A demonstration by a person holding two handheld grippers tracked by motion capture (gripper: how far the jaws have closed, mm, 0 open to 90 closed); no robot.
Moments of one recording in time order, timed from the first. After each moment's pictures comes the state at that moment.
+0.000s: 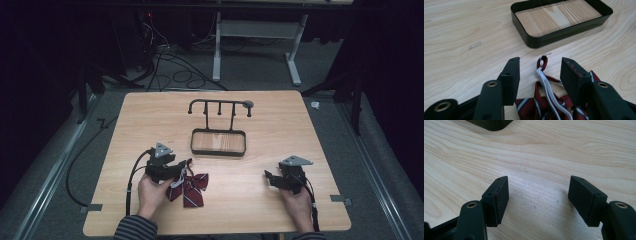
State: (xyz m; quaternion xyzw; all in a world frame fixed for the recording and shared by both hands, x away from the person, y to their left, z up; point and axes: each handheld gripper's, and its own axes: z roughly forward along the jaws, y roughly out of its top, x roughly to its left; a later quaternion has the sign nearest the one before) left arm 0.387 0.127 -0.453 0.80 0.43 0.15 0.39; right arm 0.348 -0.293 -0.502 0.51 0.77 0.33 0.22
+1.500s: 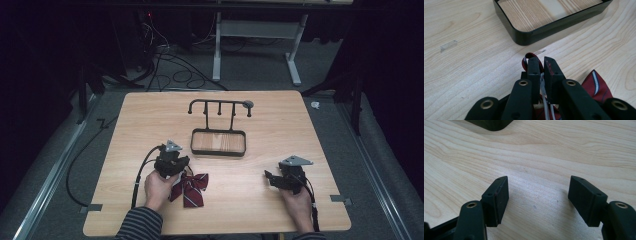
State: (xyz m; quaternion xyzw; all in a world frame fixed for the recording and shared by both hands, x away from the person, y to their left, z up) left arm 0.408 0.111 -0.467 0.83 0.41 0.11 0.37; right arm 0.348 -0.293 -0.502 0.51 0.77 0.33 0.22
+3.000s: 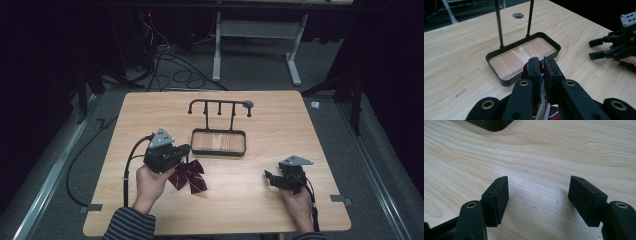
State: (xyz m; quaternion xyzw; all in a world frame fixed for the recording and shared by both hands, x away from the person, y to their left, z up) left arm 0.373 0.117 -0.372 0.80 0.34 0.14 0.47; right arm 0.348 -0.294 -0.502 0.51 0.77 0.33 0.21
